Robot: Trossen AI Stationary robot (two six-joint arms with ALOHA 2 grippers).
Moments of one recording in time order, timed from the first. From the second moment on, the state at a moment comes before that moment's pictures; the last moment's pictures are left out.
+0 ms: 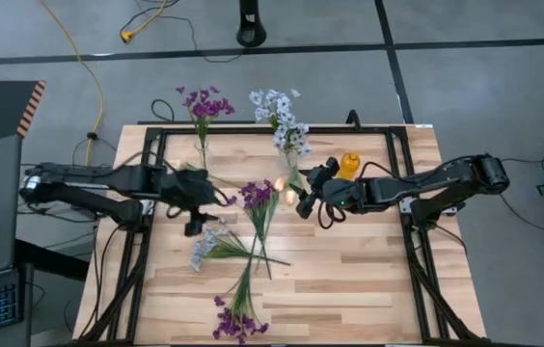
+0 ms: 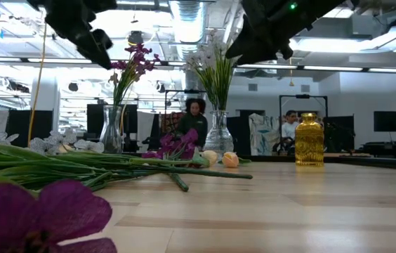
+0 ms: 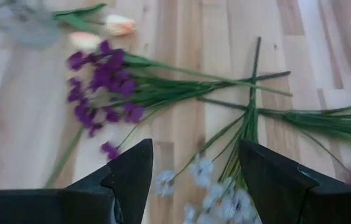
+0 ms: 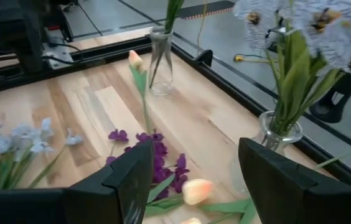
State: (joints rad) left arm 0.01 1.03 0.88 -0.71 0.02 -0.05; right arm 0.10 1.36 0.90 0.01 0.65 0.26
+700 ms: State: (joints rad) left arm -0.06 1.52 0.88 -0.16 0.01 -0.35; right arm 0.18 1.36 0.90 0.01 0.65 0.26
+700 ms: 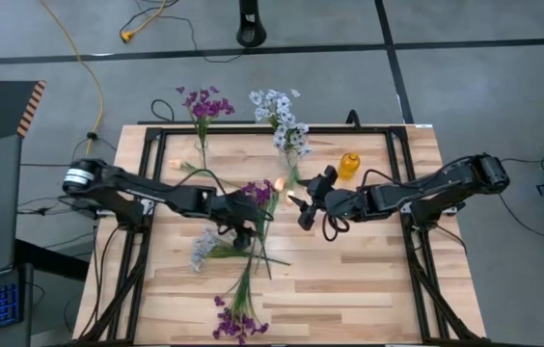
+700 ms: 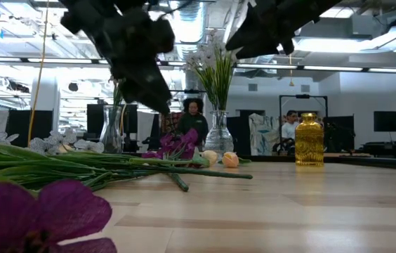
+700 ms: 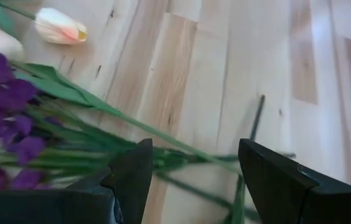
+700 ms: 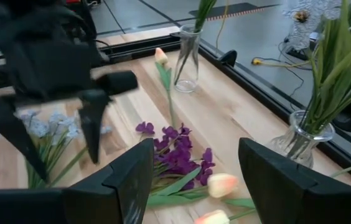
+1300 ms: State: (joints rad) left arm -0.06 1.77 0.88 0.06 -0.11 -0.36; right arm 0.21 1.36 0.90 0.00 0.65 0.26
